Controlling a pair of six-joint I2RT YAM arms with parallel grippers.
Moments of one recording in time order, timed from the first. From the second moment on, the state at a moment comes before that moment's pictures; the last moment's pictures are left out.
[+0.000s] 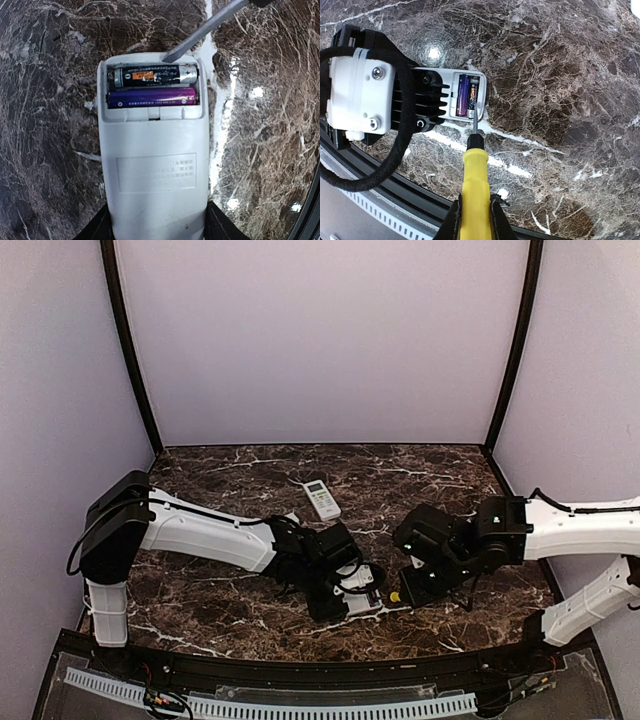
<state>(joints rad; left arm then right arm) -1.18 2.01 1.35 -0.52 0.02 0.18 1.19 1.28 0.98 -0.91 0.14 0.81</state>
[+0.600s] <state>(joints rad) -1.18 2.01 1.35 -0.52 0.03 0.18 1.18 1.35 1.00 -0.90 0.13 0.79</state>
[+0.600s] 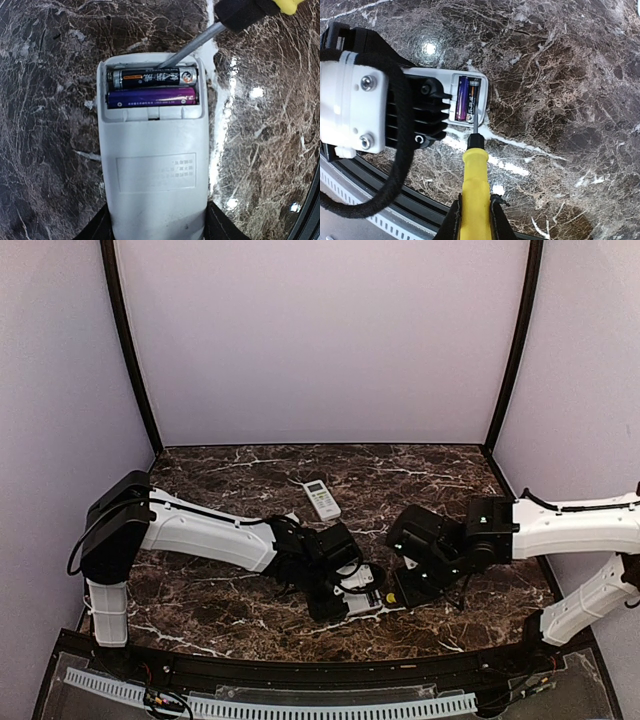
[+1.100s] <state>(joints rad) -1.18 2.01 1.35 -0.52 0.03 0.18 0.91 1.09 0.68 -0.60 -0.22 0.79</state>
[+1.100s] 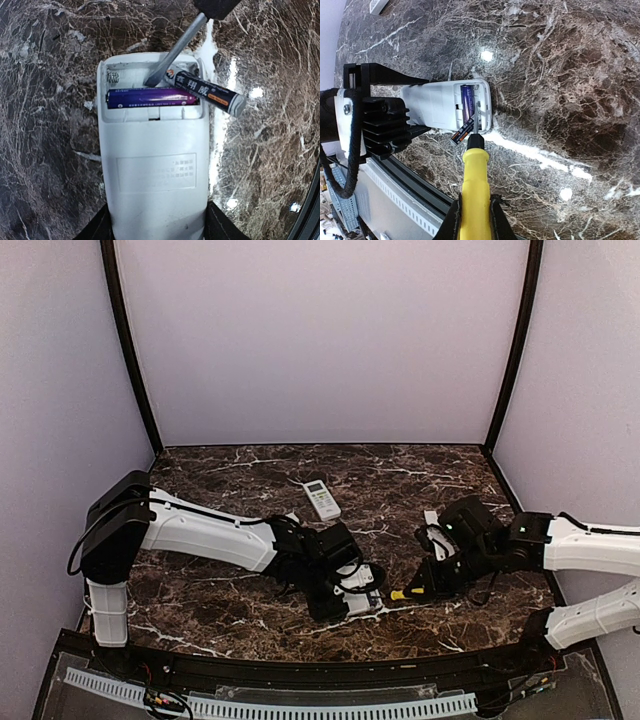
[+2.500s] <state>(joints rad) -1.17 2.02 1.38 -0.55 -0.04 0.14 0.88 1.10 0.71 -0.64 -0.31 0.74</state>
